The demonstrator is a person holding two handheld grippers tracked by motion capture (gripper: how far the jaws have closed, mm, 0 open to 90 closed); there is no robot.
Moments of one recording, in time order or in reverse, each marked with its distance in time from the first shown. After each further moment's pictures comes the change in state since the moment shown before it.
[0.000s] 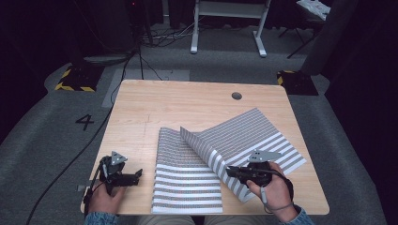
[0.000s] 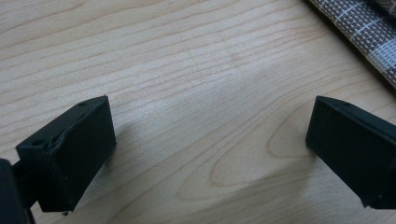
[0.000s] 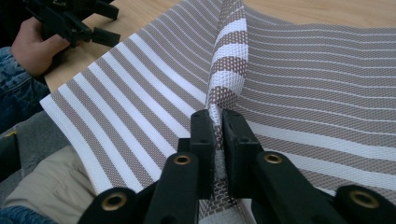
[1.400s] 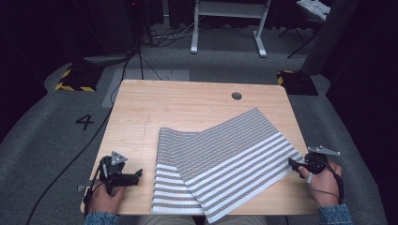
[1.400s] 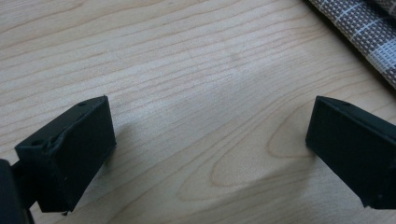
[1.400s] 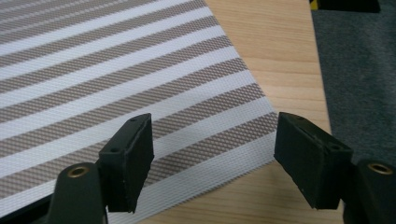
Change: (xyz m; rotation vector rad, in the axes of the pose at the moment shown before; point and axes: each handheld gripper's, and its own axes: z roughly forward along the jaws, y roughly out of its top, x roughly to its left) left arm 0.000 0.000 0.000 0.000 -0.003 0.000; right arm -0.168 -0.091 -0.087 0.072 -0.708 0.349
